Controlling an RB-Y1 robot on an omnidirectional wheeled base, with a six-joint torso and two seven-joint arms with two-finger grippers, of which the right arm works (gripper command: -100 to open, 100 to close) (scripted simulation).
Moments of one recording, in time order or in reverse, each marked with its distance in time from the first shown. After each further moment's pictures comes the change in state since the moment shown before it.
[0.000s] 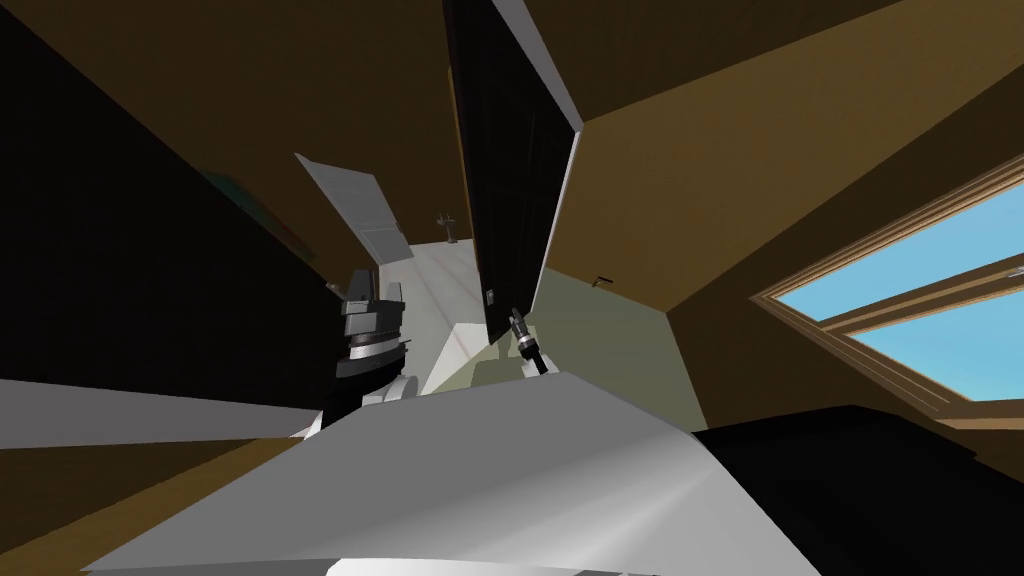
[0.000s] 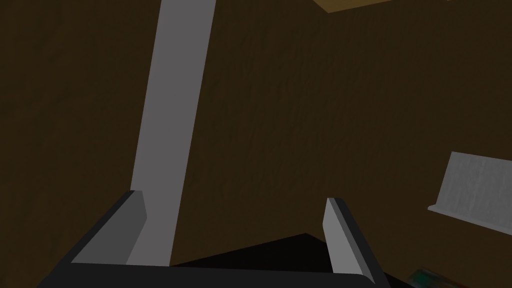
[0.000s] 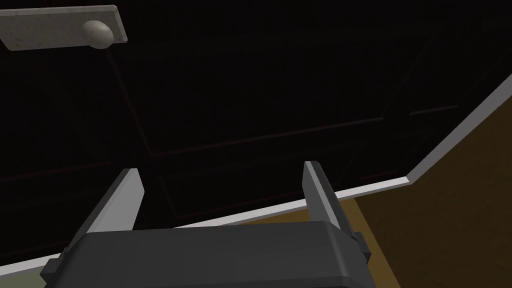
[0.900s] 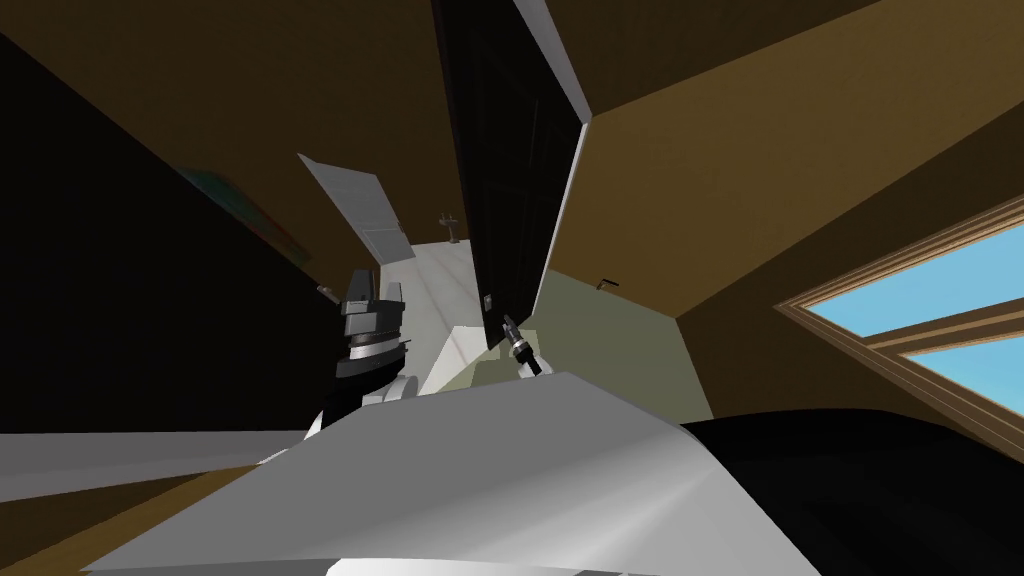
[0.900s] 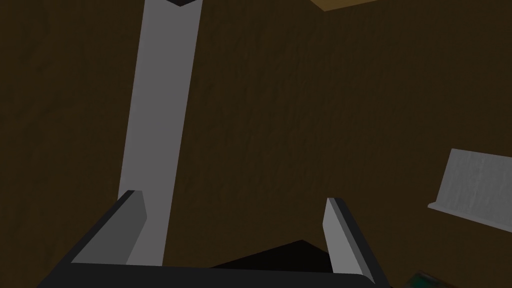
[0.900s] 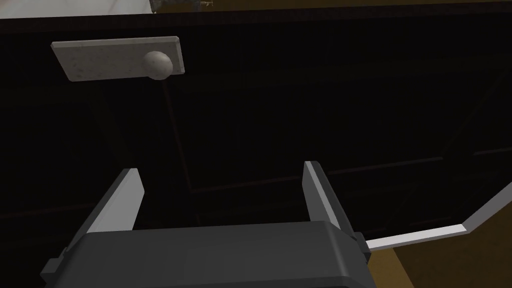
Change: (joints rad) arm -0.115 0.010 0.059 0.268 0.027 -0.082 -0.028
